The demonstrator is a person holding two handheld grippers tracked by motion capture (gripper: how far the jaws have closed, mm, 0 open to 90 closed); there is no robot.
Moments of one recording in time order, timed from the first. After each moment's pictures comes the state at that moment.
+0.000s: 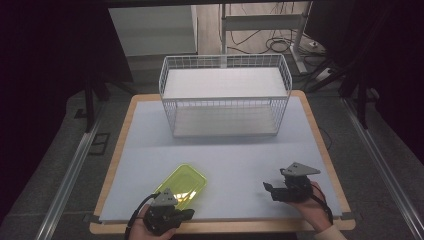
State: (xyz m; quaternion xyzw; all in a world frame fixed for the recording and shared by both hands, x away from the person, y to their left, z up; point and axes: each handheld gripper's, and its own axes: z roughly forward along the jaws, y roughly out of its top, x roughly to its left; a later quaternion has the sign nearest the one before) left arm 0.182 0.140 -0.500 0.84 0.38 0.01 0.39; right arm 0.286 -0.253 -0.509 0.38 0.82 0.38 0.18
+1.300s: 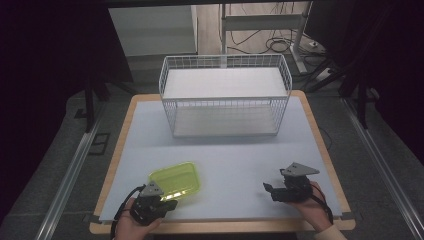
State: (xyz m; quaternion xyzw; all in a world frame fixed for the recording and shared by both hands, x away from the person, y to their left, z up) left arm 0.203 0.178 -0.508 0.82 0.44 0.05 0.36; right arm 0.287 -0.253 -0.510 0.38 0.83 0.37 0.18
